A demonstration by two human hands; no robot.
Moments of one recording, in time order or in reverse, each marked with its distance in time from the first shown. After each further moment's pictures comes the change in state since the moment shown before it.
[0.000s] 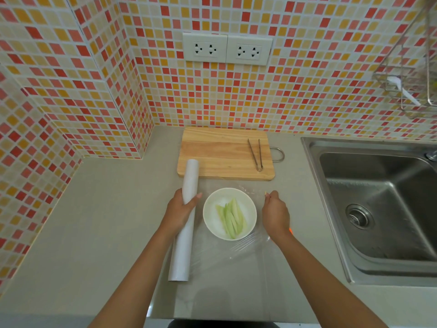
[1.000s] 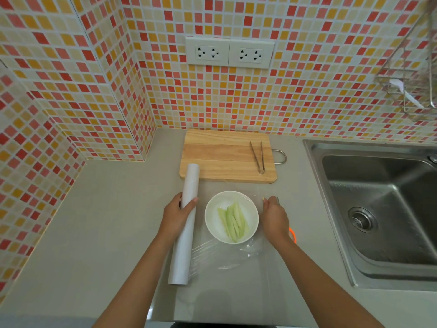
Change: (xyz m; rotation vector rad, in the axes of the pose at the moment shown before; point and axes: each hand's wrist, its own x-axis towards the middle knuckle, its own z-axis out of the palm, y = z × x) left_hand -0.006 -0.006 -0.007 -0.021 0.079 0.076; right_hand -0.002 0.003 0.012 0.005 -0.024 -0.014
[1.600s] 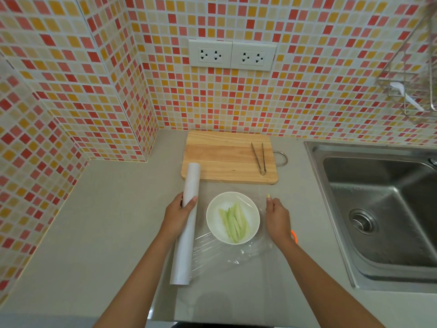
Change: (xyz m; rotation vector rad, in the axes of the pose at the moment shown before) left_hand 0.002 0.001 -0.001 -0.054 -0.014 -0.034; right_hand -0.003 0.006 -0.005 0.399 0.026 -0.006
